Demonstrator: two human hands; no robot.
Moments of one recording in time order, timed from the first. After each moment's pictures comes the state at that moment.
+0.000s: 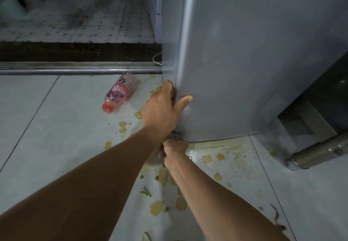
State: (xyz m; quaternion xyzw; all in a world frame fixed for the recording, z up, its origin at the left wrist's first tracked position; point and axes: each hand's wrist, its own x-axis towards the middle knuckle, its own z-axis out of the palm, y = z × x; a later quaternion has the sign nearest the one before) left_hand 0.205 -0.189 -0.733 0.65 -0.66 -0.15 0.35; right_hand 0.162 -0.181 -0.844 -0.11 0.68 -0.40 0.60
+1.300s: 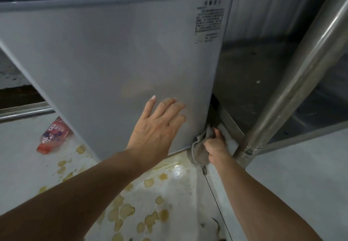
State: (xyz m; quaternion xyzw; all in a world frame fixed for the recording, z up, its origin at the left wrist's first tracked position) left_hand 0.027 -0.176 -0.696 0.40 -0.89 0.19 0.11; right_hand -0.162 -0.224 -0.856 -0.21 0.71 -0.48 0.47
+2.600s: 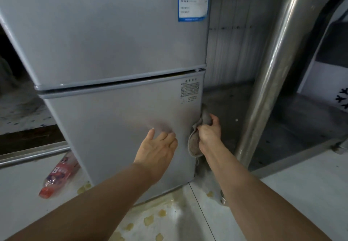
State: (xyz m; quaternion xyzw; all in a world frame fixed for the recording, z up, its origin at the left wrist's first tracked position) left_hand 0.024 -0.175 -0.634 0.39 -0.89 0.24 -0.05; right_hand -0.136 -0.233 -0.660 -0.19 0.56 -0.71 0.38
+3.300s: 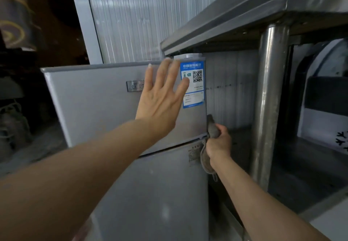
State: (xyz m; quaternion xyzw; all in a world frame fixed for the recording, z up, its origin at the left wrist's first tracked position) left_hand 0.011 -0.204 -0.391 0.39 -0.76 0.46 0.25; right_hand -0.138 -0.228 -0.513 -0.30 0.58 -0.71 0.27
